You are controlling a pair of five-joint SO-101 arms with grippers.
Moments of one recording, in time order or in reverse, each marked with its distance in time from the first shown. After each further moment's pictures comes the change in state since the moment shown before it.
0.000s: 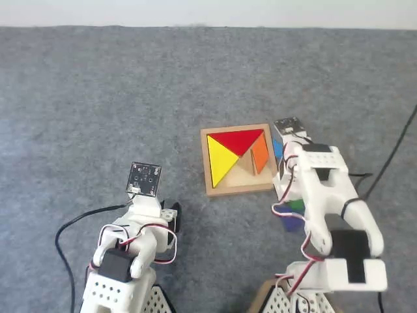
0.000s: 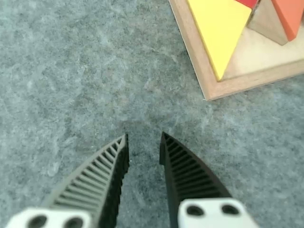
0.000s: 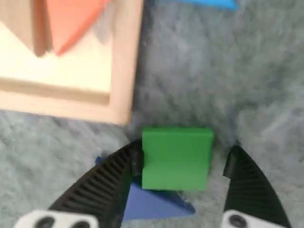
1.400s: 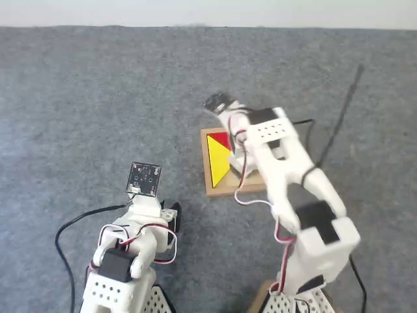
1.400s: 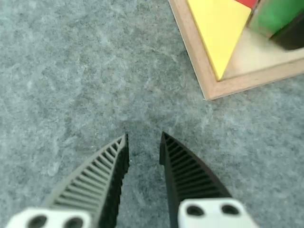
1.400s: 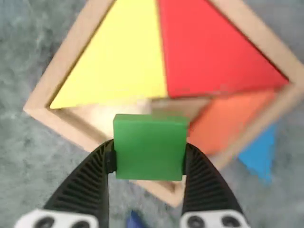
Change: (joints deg) left arm 0.0 0.0 0.0 0.0 0.0; right arm -19.3 16.2 -31.3 10.0 12.7
